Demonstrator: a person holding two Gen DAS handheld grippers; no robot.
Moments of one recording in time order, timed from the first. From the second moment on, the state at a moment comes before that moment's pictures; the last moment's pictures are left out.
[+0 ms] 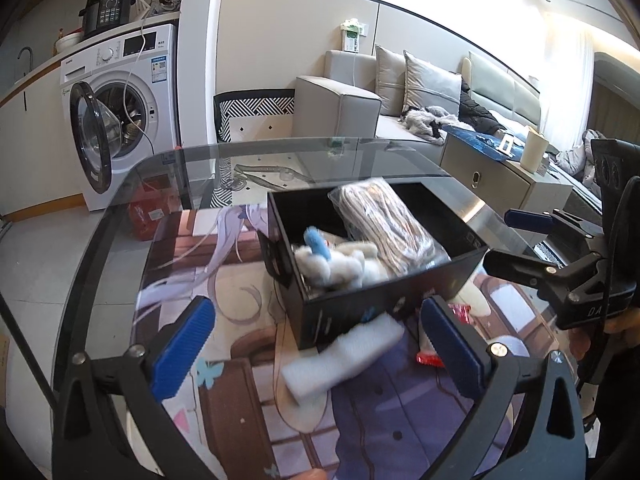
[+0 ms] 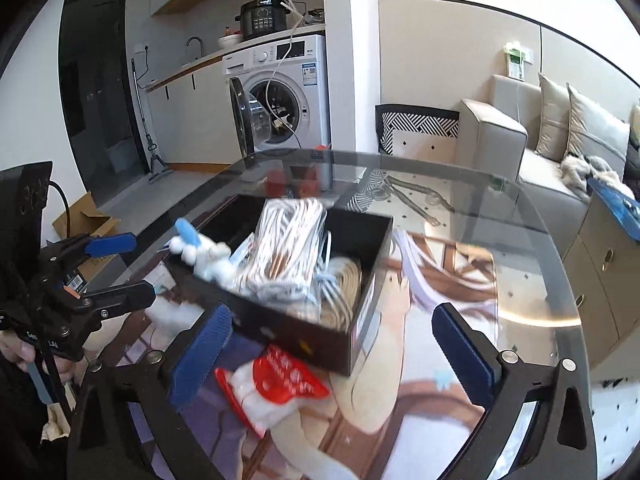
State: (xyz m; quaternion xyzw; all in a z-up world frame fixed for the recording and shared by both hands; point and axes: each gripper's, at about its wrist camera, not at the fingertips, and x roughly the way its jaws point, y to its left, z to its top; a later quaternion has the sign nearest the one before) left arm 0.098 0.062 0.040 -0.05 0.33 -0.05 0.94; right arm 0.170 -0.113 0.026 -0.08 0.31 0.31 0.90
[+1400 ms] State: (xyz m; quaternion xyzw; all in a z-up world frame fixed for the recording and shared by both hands) left arm 0.105 0.060 -0.004 -0.05 0.41 -0.01 0.91; right arm 0.156 -0.068 -0.048 -0.10 0.42 0.27 0.86
